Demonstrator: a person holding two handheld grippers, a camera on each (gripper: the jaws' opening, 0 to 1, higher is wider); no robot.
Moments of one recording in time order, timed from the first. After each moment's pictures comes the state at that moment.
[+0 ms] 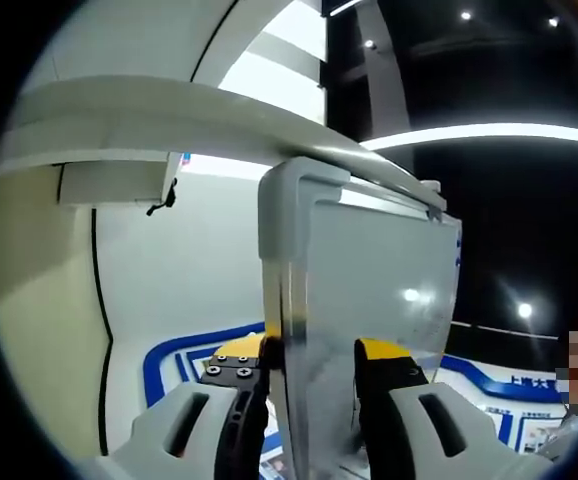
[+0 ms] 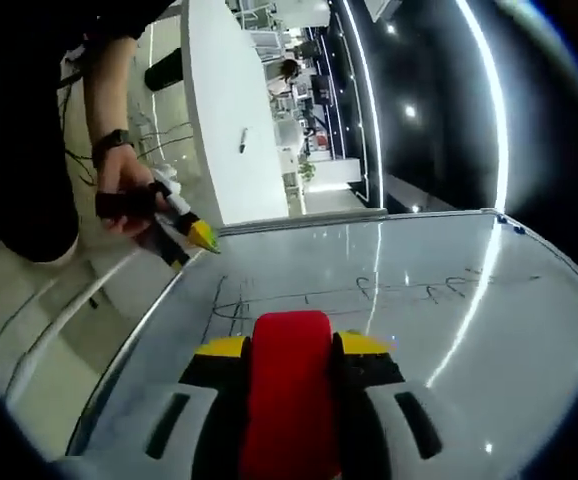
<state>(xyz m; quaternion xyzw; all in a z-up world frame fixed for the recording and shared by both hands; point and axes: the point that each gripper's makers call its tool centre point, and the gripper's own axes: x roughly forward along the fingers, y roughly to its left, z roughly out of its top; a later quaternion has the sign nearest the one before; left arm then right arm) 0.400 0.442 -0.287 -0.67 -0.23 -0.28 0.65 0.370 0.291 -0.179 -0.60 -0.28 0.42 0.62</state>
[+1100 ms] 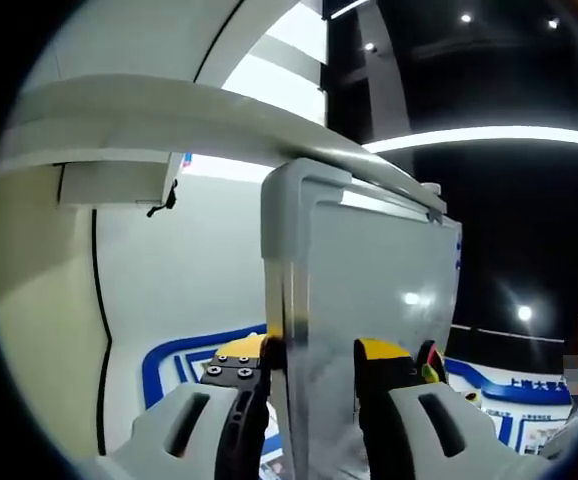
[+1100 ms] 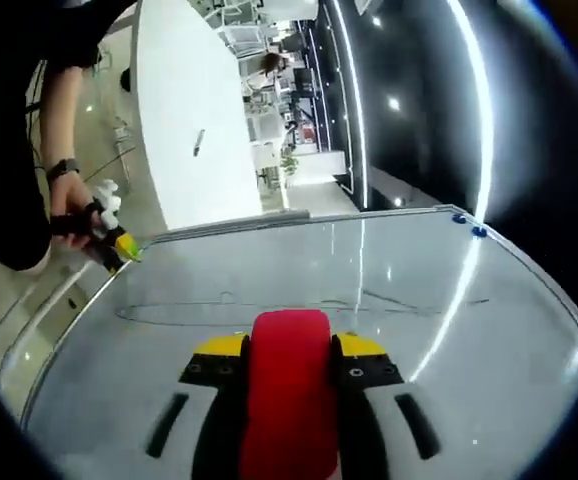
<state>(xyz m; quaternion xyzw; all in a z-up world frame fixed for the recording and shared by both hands) 0.405 0.448 -0.291 -0.67 -0.23 -0.28 0.65 0.379 0.304 -0.009 -0.59 -0.29 0.39 0.65</state>
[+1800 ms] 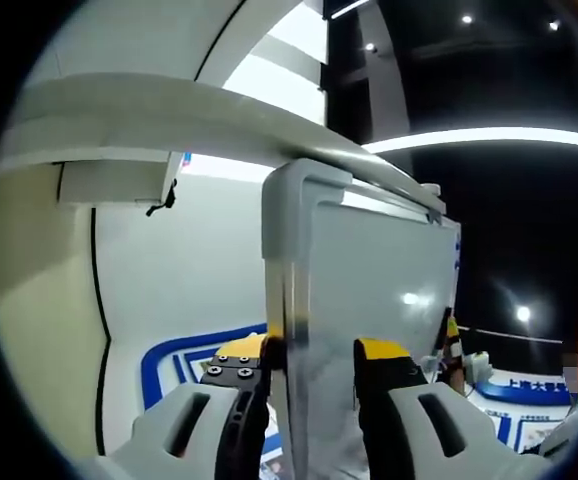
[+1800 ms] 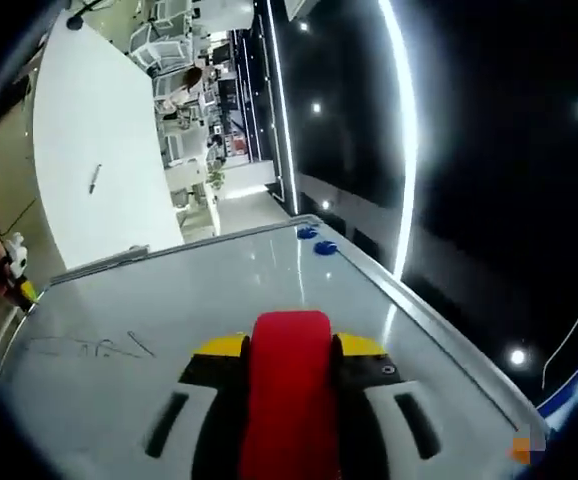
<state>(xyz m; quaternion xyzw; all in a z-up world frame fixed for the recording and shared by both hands) 0.405 0.448 -0.292 -0.67 -0.23 -0.28 0.64 0.379 0.307 0.173 -0.48 -0.37 0.33 0.72</state>
